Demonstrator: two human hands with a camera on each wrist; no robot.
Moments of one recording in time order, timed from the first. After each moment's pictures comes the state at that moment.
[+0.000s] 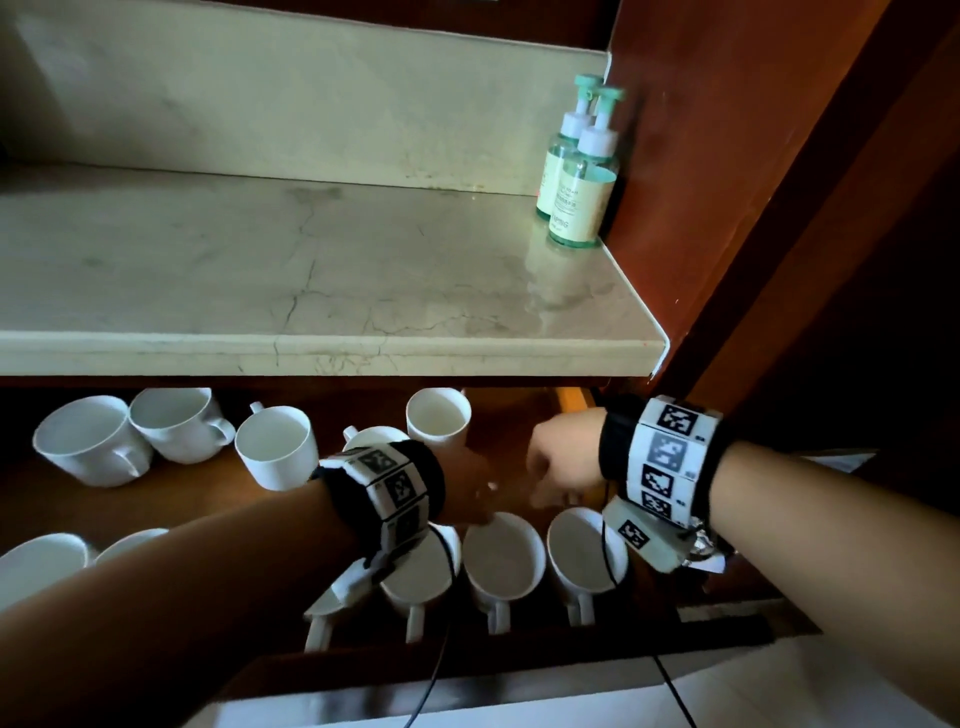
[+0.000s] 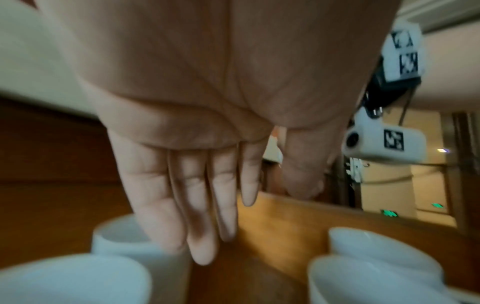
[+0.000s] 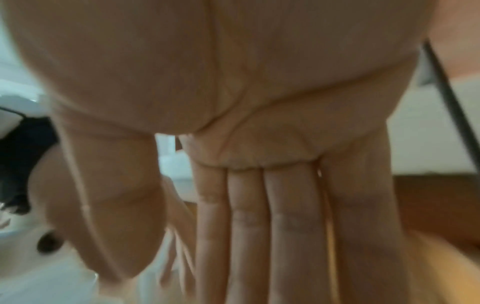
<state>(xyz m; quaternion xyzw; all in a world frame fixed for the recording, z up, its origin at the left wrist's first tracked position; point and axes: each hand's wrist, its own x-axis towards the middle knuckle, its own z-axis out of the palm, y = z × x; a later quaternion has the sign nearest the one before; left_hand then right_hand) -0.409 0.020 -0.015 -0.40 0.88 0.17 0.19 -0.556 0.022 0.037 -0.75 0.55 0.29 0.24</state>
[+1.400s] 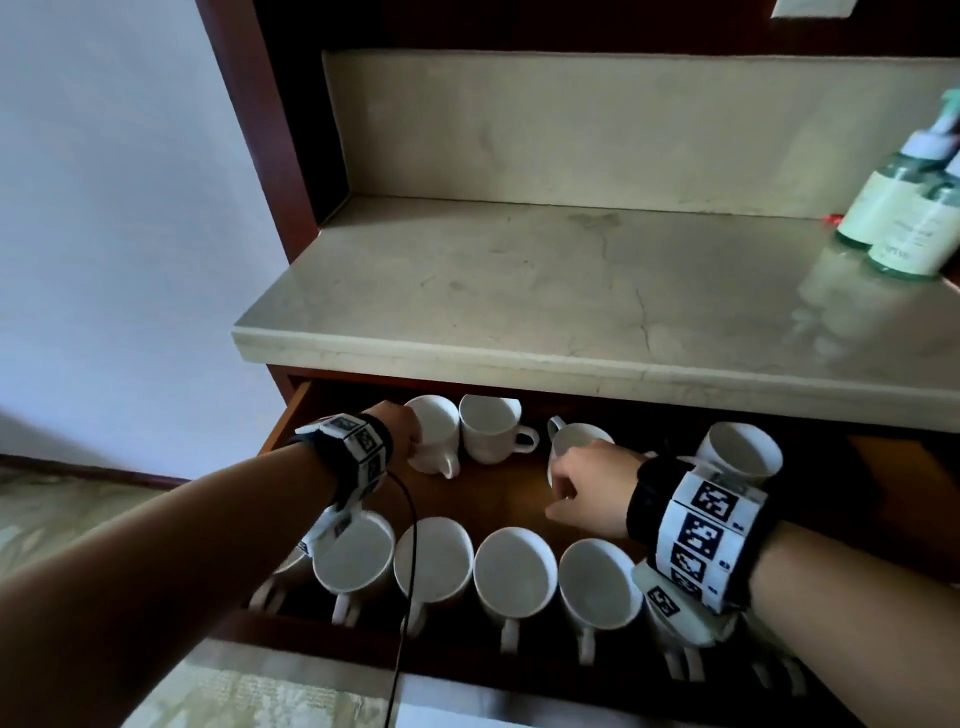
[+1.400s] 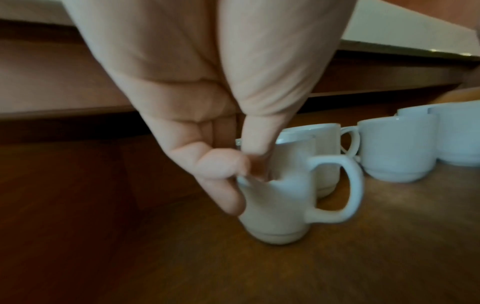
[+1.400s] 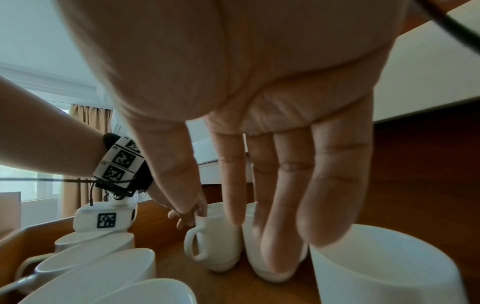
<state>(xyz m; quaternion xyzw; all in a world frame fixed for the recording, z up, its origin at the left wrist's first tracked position) -0.017 -0.040 -0.036 -0.65 0.71 0.14 0.22 -0.260 0.018 0.006 -0.82 0.52 0.14 0.17</state>
